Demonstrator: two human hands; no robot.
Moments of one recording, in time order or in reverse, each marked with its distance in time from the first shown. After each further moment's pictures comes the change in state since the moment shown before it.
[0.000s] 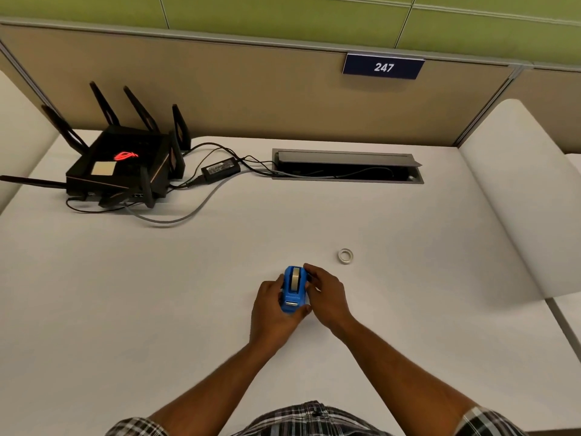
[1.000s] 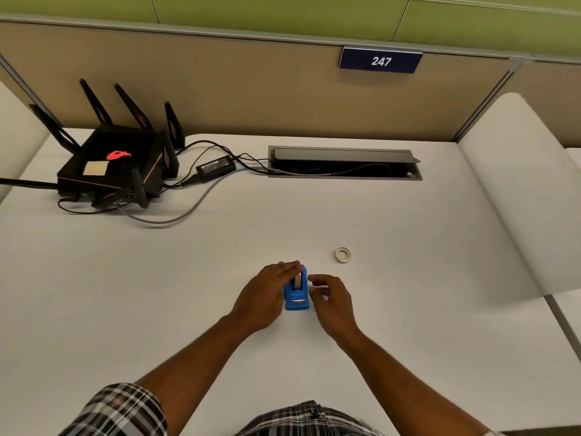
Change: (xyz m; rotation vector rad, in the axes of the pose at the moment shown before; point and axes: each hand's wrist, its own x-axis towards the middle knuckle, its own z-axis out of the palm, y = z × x) left_hand 0.044 0.004 -0.036 0.399 -0.272 0.447; right_hand -0.010 0.011 -0.007 -0.008 0.076 0.071
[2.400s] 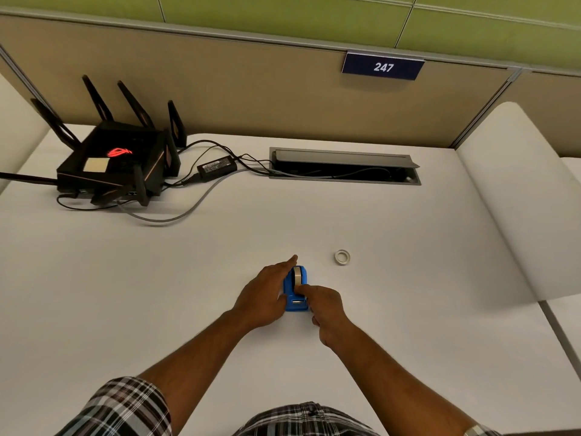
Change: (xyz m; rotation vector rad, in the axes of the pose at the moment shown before) left_hand 0.005 -0.011 0.006 -0.073 -0.097 -0.144; right_hand 0.005 -0.028 0.016 0.379 -0.045 0.532
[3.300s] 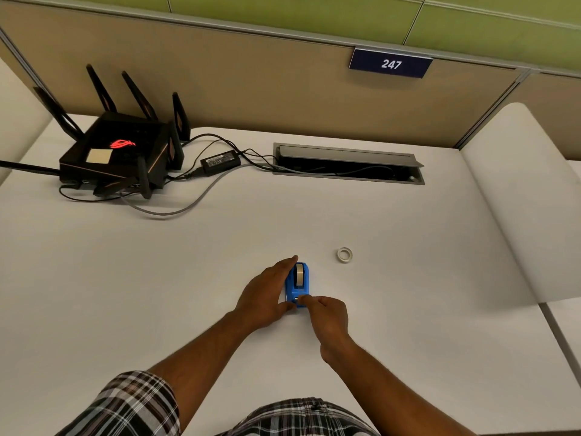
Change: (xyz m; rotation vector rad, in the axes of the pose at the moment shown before) left_hand -0.003 -0.007 0.011 0.111 0.038 0.007; right_hand -0.023 0.023 -0.003 -0.102 0.120 -0.102
